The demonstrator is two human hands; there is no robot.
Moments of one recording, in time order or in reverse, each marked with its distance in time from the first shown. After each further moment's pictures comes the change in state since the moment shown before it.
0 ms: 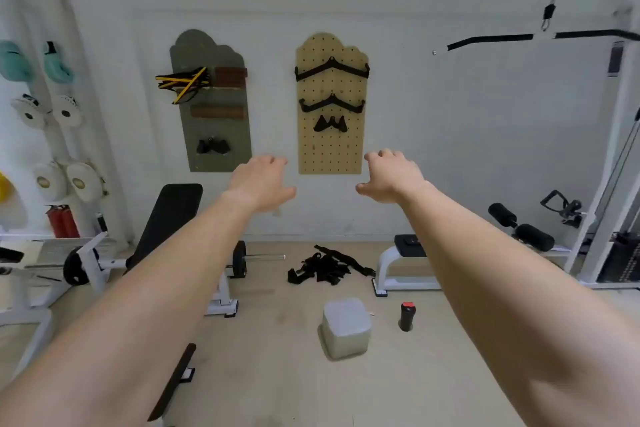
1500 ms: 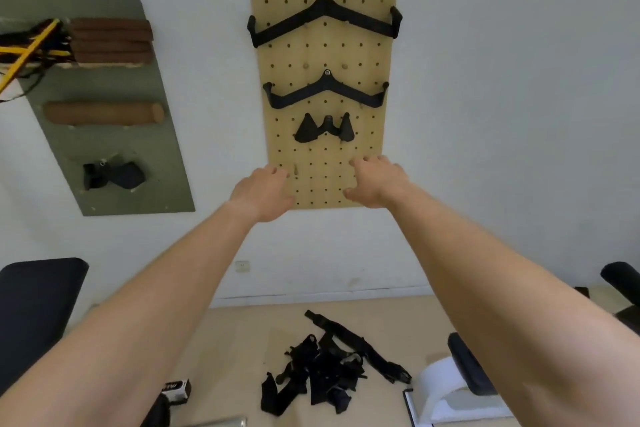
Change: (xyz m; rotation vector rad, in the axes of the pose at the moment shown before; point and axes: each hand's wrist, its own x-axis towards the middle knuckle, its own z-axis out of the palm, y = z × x) left_hand 0.966 -0.192 0.484 -0.074 -0.223 0.000; right_hand 0.983 0.153 0.405 0.014 -0.156 0.018
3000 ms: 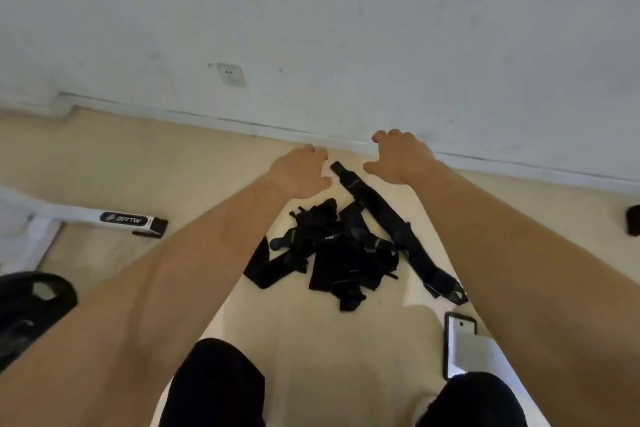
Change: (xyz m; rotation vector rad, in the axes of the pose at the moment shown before) left_hand 0.310 -0.077 0.754 -0.185 -0.630 -0.257; right_hand 0.360 0.116 0.779 0.136 -0.608 -0.153
